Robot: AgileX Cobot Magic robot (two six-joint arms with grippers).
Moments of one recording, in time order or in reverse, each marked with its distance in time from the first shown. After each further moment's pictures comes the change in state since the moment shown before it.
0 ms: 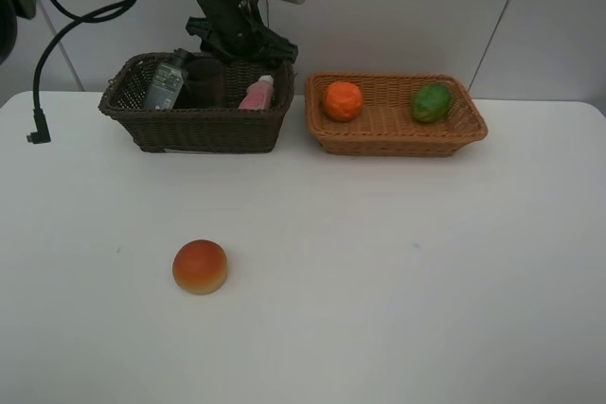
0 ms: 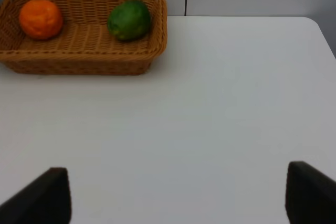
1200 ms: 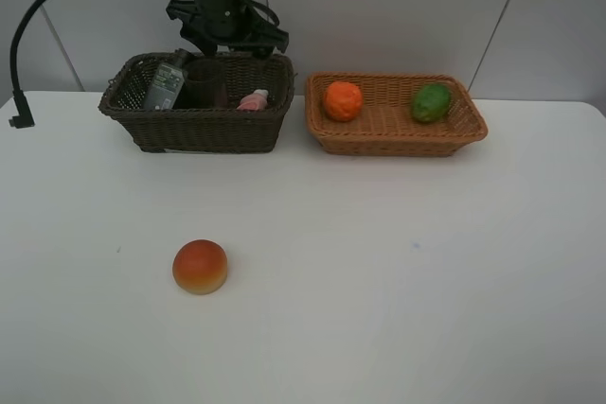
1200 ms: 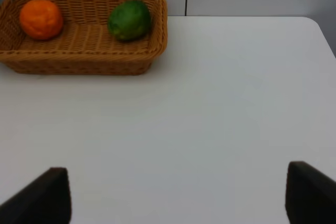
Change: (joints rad) left arm -0.011 -0.097 0.000 0.005 0.248 0.012; right arm 0.000 0.000 0.000 0.000 0.000 0.000
